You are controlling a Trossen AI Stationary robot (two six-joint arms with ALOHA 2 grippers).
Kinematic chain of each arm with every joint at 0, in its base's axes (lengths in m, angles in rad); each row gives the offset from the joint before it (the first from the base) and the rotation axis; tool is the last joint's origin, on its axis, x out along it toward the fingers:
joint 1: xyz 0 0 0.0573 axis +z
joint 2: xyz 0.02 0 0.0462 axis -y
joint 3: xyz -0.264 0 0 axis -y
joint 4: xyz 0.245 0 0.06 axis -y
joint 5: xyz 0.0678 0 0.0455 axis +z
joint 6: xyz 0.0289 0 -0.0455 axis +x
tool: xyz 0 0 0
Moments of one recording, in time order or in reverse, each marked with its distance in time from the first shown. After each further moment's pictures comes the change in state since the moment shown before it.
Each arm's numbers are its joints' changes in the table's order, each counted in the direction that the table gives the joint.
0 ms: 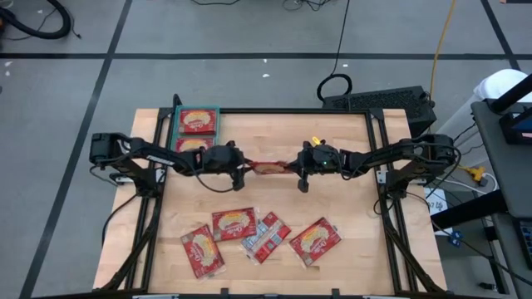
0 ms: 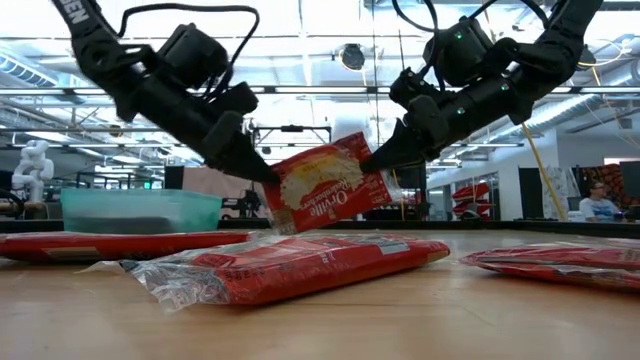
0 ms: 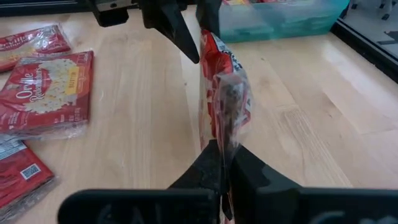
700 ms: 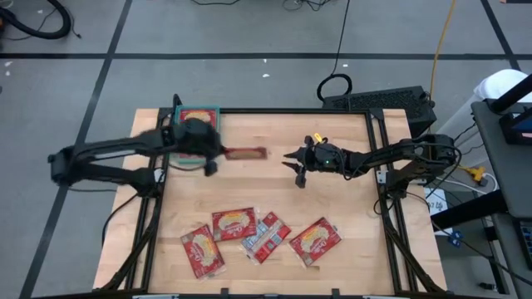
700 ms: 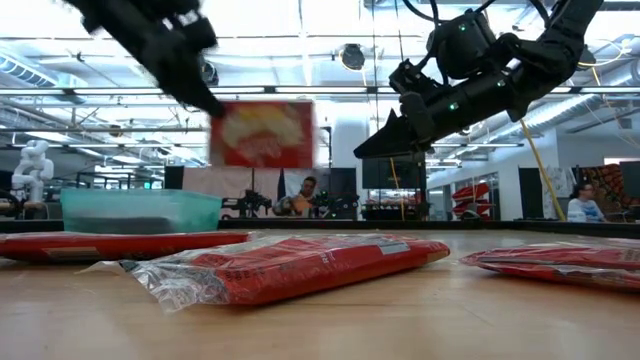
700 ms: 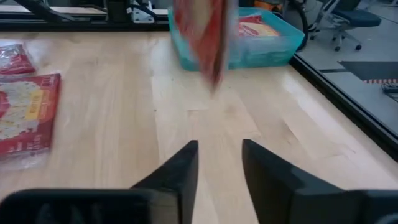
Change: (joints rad) left arm 0.180 0.503 0.260 -0.942 -0.138 0.156; right arm 0.003 0.006 0.000 0.090 -0.110 -0.057
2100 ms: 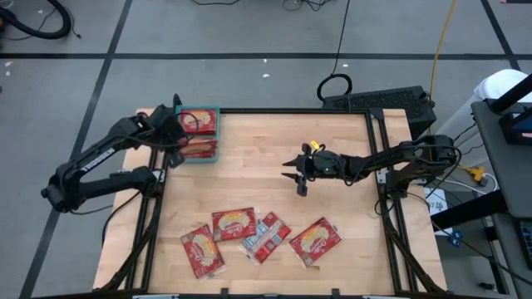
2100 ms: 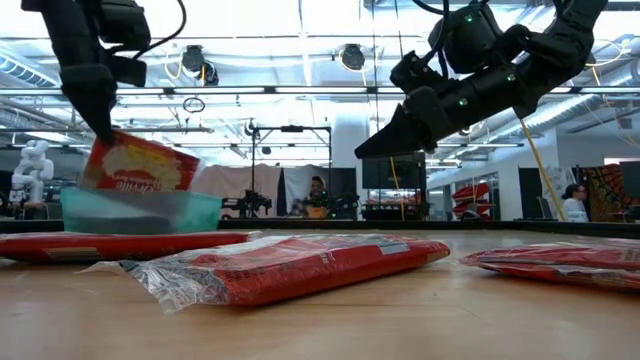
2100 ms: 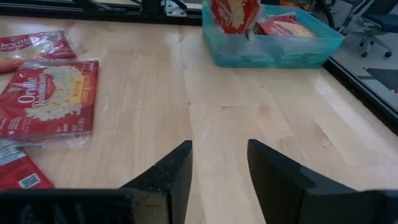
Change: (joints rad) left arm 0.443 0.179 0.035 -0.694 0.077 0.101; right arm 0.077 0.000 0.000 -0.025 0.008 -0.022
